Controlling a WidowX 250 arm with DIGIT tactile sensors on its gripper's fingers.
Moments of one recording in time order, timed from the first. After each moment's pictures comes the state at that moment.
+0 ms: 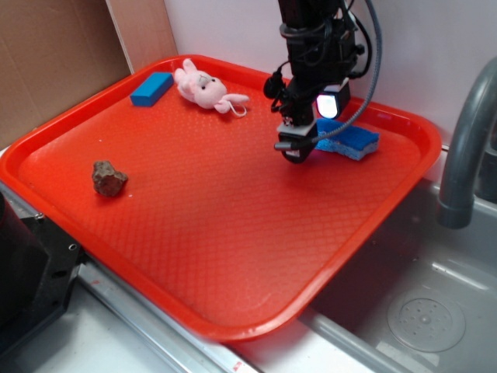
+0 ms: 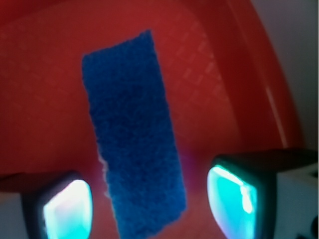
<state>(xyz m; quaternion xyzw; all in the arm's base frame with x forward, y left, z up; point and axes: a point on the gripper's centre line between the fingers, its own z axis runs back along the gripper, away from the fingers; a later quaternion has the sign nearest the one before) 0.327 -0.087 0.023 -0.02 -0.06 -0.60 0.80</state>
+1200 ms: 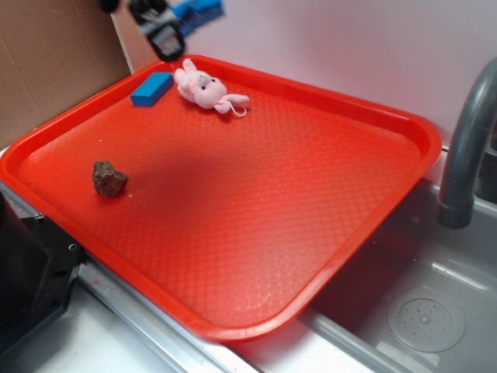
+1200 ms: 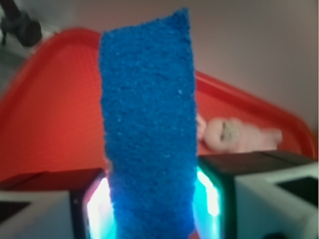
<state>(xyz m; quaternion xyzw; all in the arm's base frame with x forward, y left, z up) 0.218 0.013 0.160 -0.04 -0.19 -0.15 0.97</state>
